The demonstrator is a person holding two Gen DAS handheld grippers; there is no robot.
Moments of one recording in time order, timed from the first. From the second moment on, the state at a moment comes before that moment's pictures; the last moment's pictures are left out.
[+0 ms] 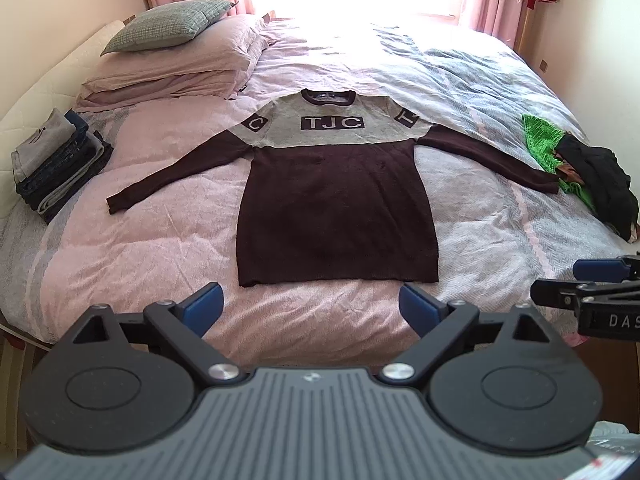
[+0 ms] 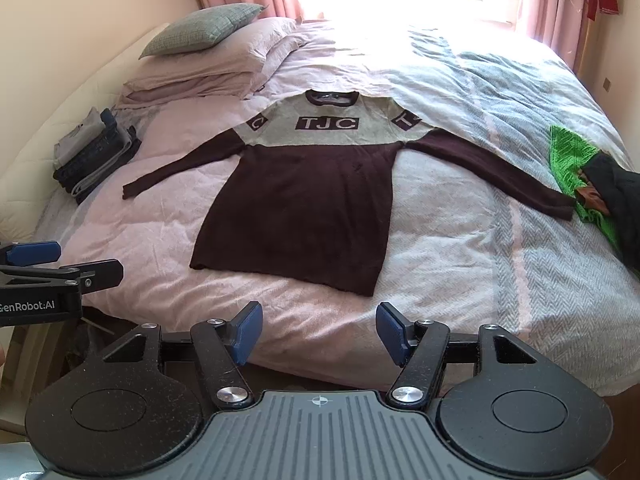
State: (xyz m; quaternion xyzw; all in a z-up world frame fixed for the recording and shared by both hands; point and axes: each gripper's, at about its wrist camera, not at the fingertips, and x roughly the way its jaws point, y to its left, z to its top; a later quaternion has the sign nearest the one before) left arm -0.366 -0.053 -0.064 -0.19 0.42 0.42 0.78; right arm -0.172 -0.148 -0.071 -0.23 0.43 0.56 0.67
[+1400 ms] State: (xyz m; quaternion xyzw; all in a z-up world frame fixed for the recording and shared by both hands) left arm -0.492 0.388 -0.265 -0.44 0.28 0.55 0.65; right arm -0.053 0.157 -0.190 -0.18 0.48 0.44 0.74
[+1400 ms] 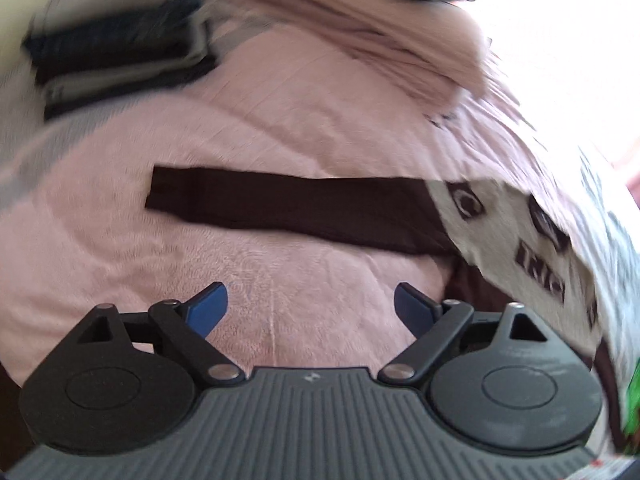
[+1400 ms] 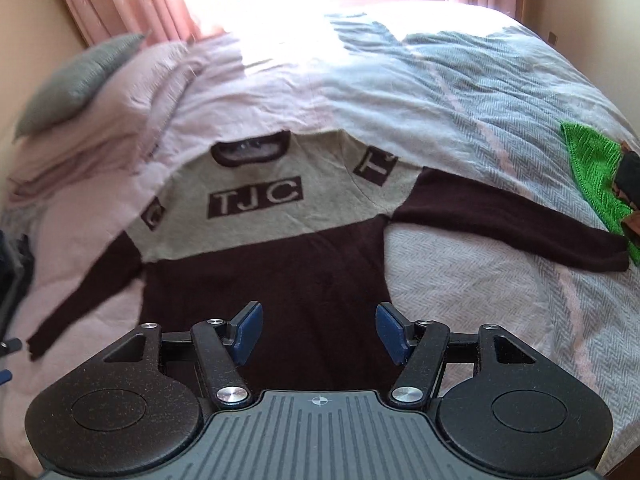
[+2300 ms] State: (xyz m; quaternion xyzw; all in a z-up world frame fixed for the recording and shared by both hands) left arm -0.523 0.483 -0.349 -0.53 0.09 0.61 0.59; right arm -0.010 0.180 -0.307 -0.21 0.54 0.36 0.73
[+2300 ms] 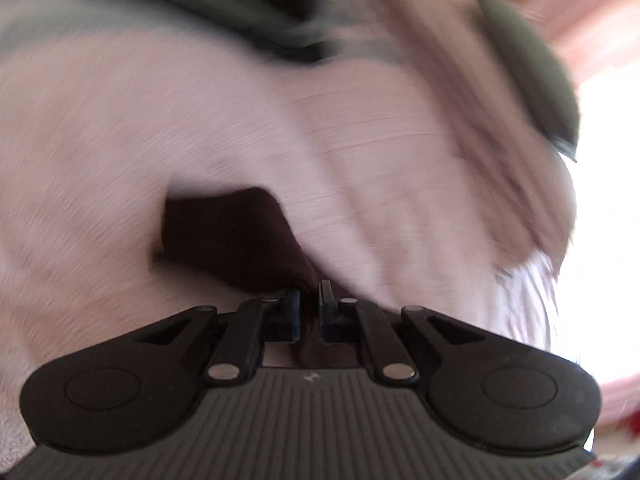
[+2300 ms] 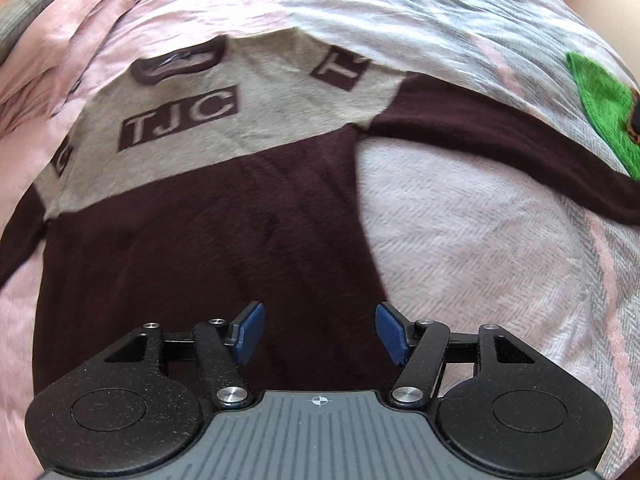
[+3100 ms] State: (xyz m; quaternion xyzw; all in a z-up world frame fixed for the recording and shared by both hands) left arm -0.246 0.372 -0.361 -0.16 0.43 0.39 0.80; right arm 0.115 0.164 -0.308 0.02 0.53 0.41 0.74
